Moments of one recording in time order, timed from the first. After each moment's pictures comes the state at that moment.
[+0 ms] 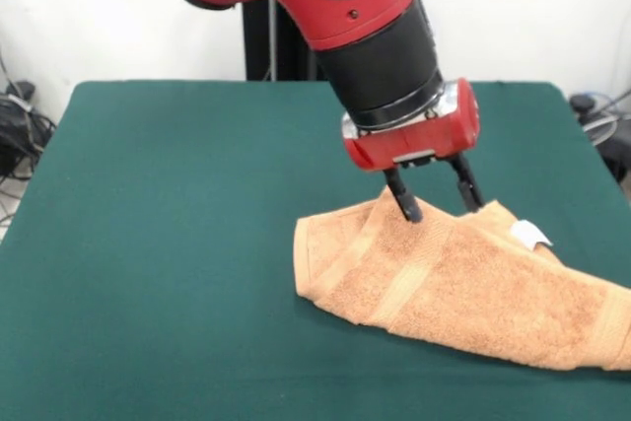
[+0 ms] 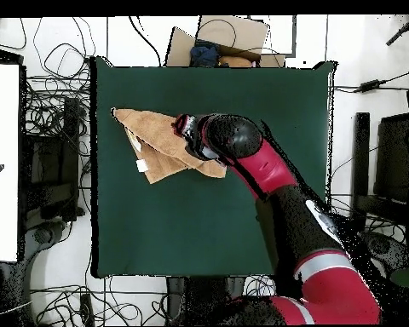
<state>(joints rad) -0.48 -0.56 0.34 1.70 0.47 0.51 1.30</state>
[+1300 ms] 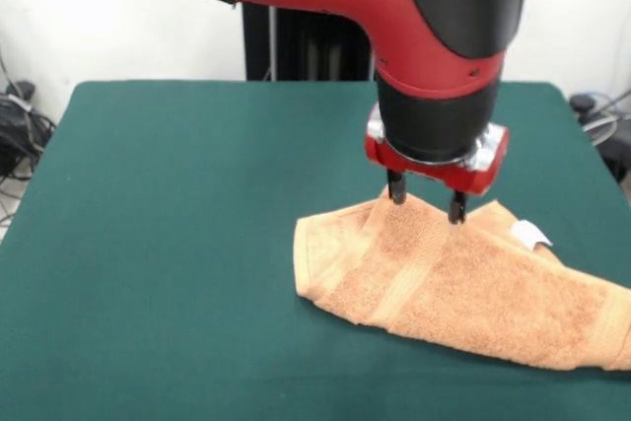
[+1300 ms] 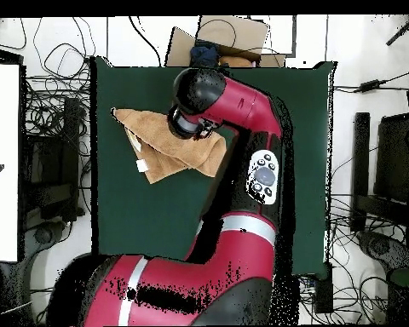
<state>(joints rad) -0.08 -0.30 -0.19 1.05 0.32 1.12 1.87</state>
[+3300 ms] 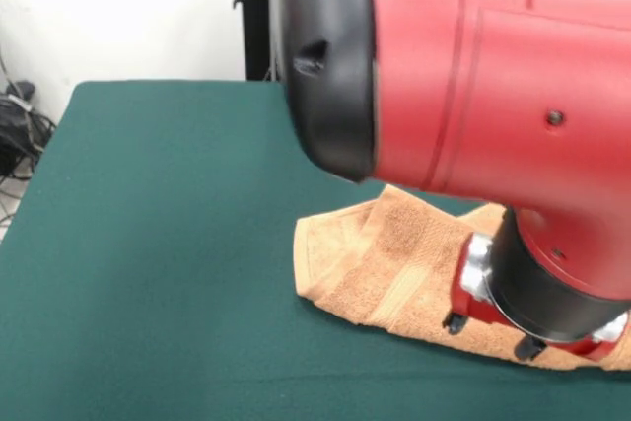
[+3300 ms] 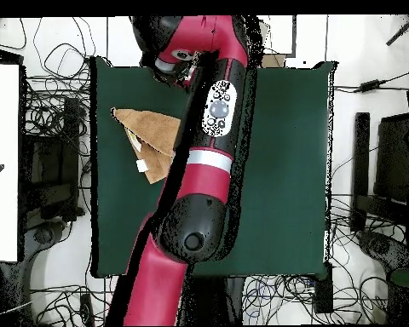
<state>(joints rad) -0.21 0.35 -1.33 -0.01 1.26 1.51 1.89</state>
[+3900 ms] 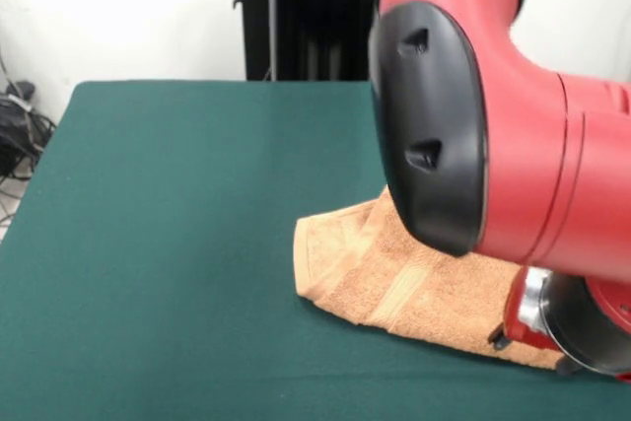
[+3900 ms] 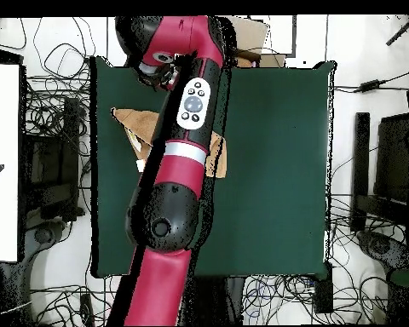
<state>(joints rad) -0.21 0.40 -1.60 -0.02 1.53 1.51 1.89</state>
